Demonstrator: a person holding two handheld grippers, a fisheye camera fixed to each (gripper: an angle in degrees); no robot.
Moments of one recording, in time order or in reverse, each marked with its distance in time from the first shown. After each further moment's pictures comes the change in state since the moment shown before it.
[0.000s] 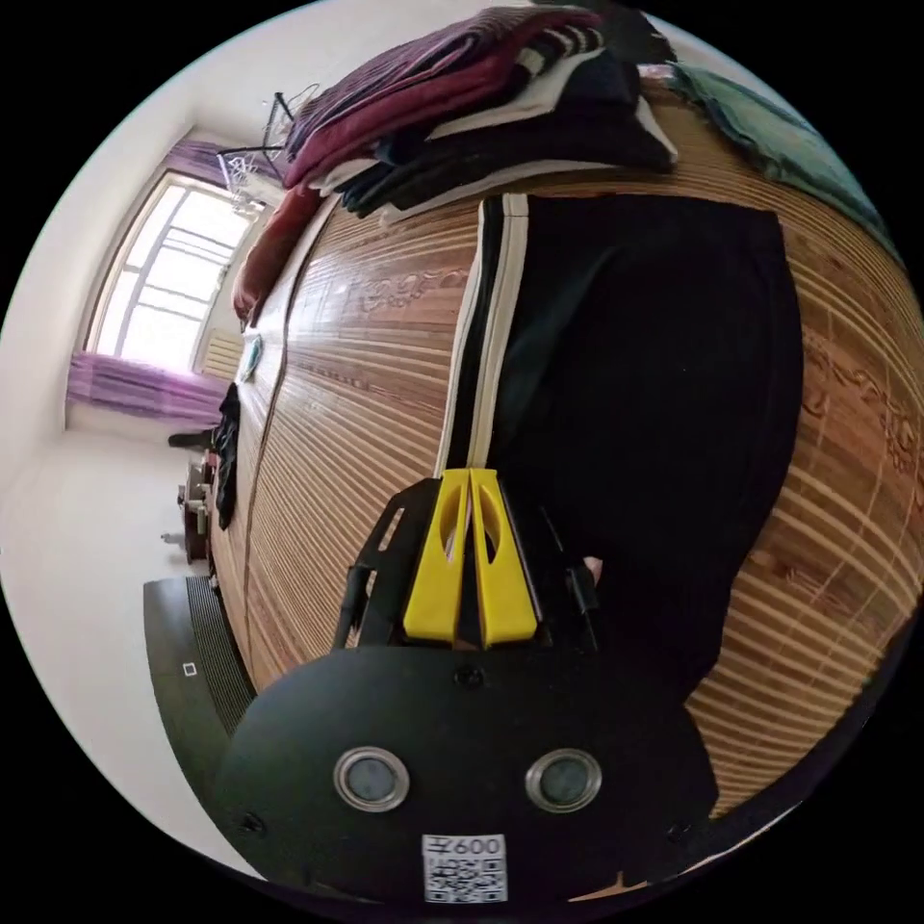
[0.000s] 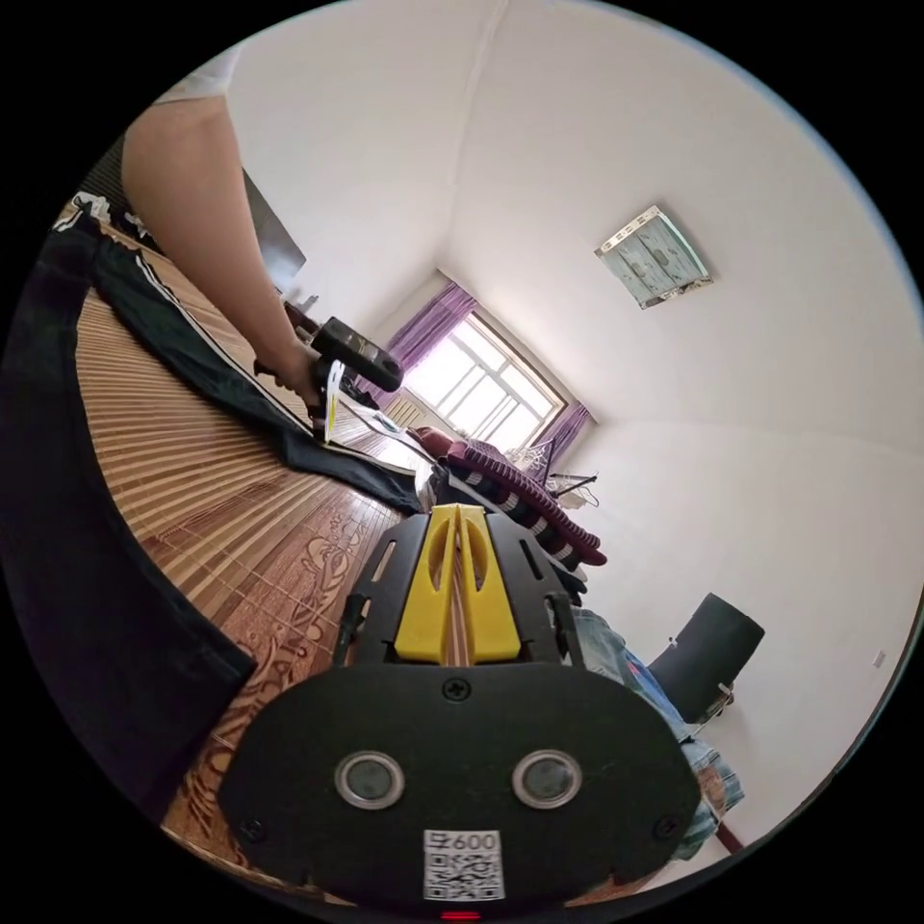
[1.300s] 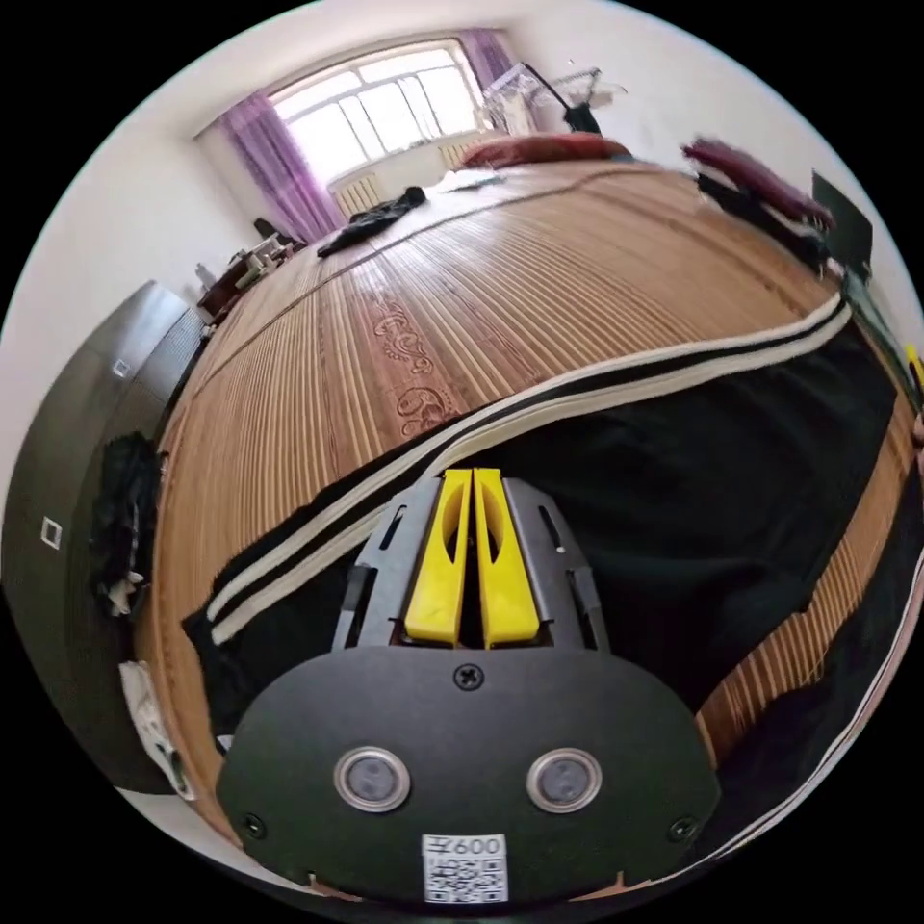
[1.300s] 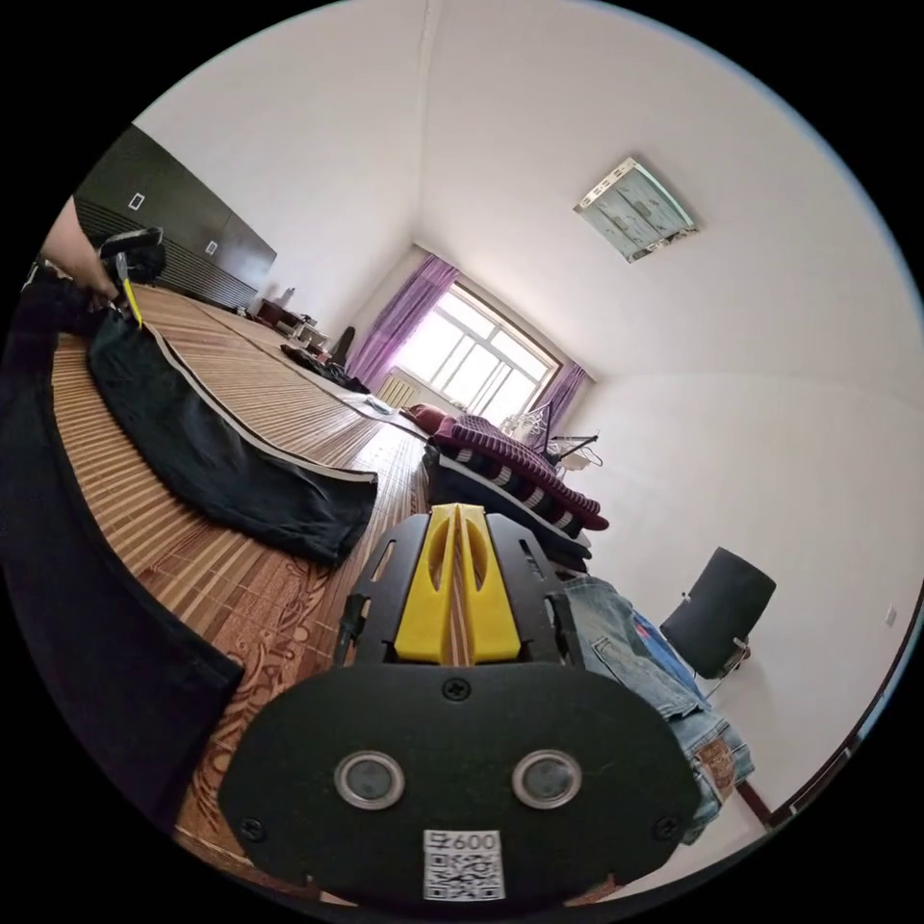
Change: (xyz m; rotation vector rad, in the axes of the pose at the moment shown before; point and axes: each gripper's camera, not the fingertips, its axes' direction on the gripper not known) left arm -0.344 0.479 -0.068 0.061 0.164 -0.650; right arm 0.129 -0.068 0.020 -0.098 -0.023 0.124
